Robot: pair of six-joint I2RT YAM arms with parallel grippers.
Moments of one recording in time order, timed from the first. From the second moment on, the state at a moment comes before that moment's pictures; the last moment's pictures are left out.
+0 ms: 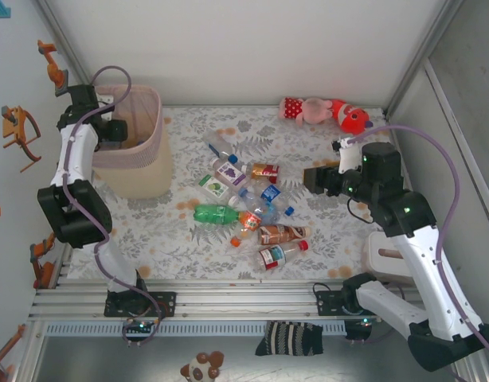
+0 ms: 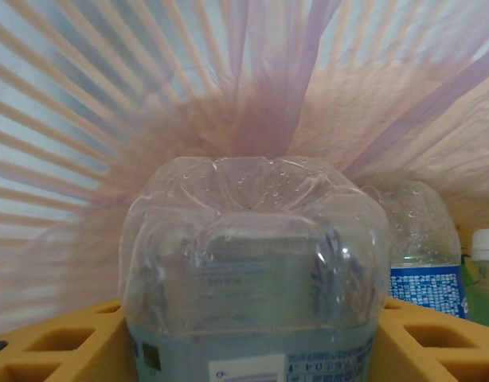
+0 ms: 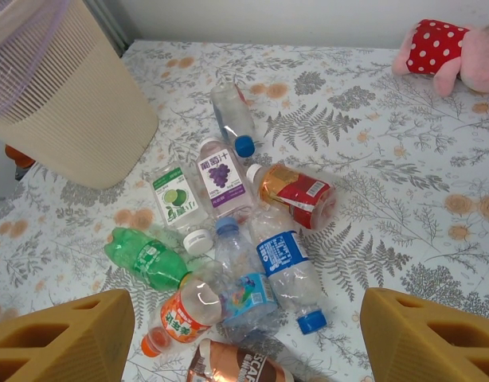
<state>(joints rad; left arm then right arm) 0.15 1.86 1.73 -0.78 -0.02 0.20 0.36 0.92 1.21 -0.83 -0.27 0.18</state>
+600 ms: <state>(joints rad) 0.15 1.74 1.72 -0.78 0.10 0.10 0.36 0.93 1.21 -0.83 -0.26 0.23</state>
